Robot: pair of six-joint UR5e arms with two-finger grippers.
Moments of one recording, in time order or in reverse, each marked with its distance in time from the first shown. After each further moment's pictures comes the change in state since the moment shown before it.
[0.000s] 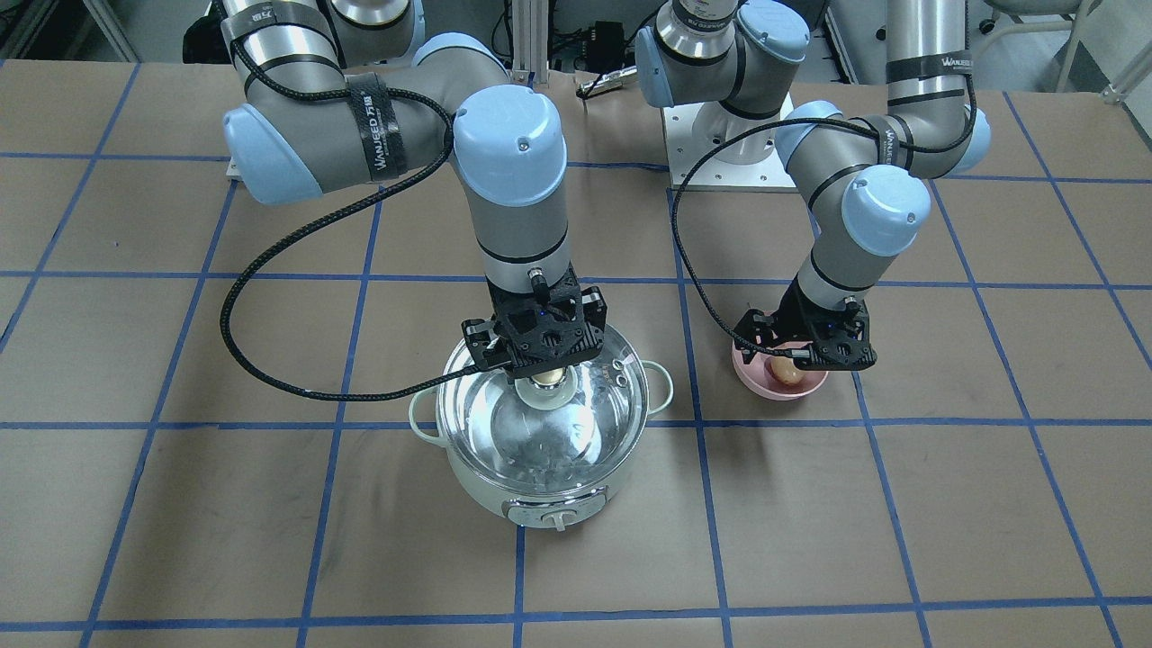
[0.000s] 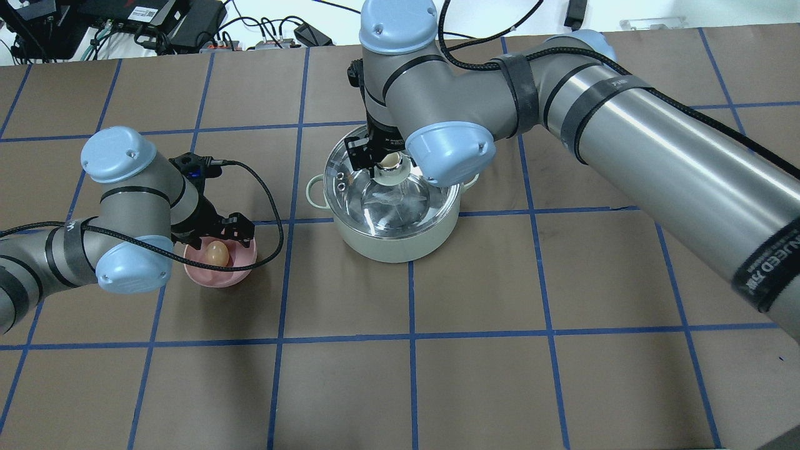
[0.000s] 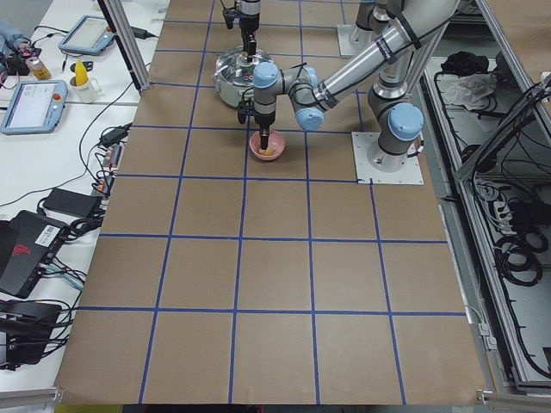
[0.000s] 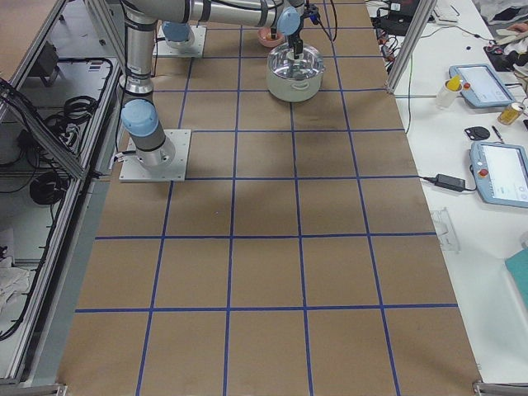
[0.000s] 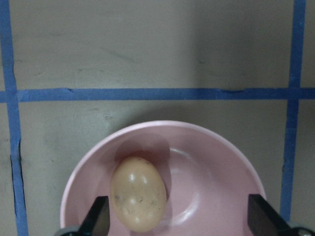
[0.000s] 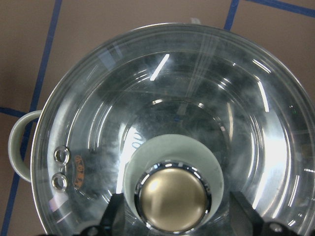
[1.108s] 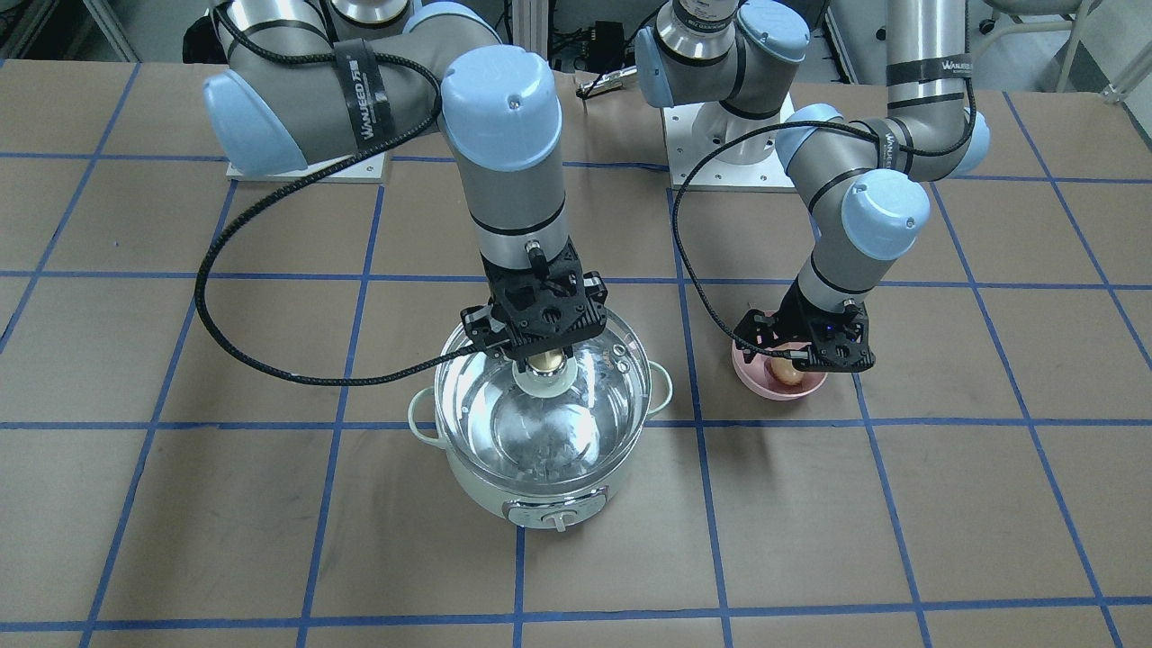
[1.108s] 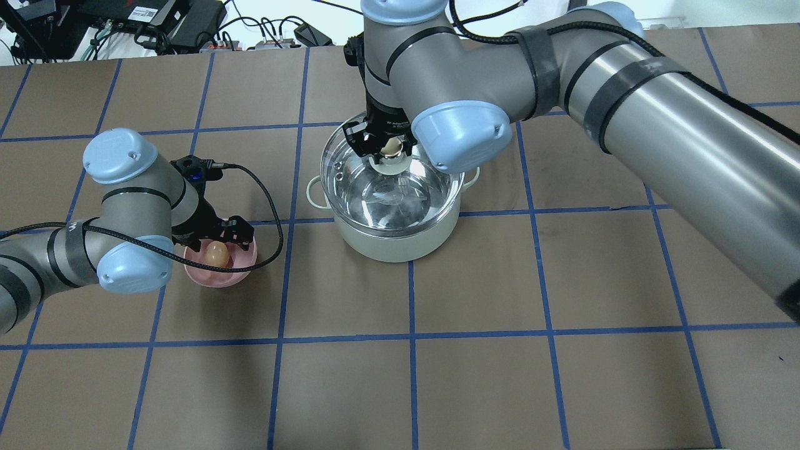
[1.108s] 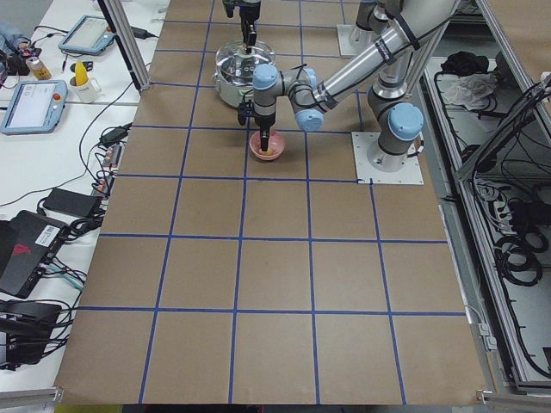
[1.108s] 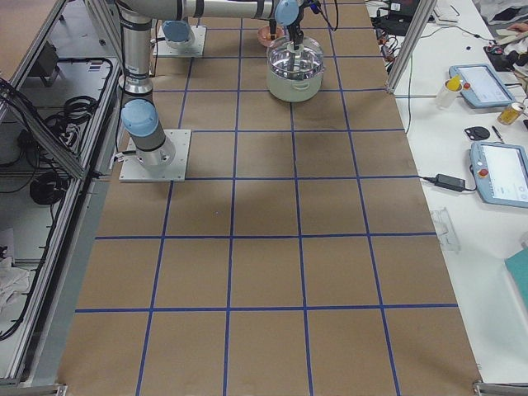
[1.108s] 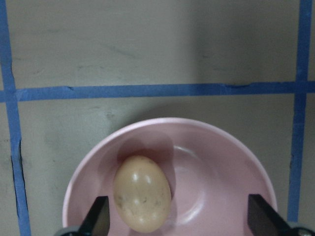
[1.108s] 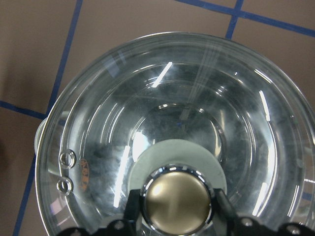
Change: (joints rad) left arm 0.004 -0.010 -0.002 -0.002 0.009 0.022; right arm -0.005 -0.054 -0.031 0.052 0.012 -0.027
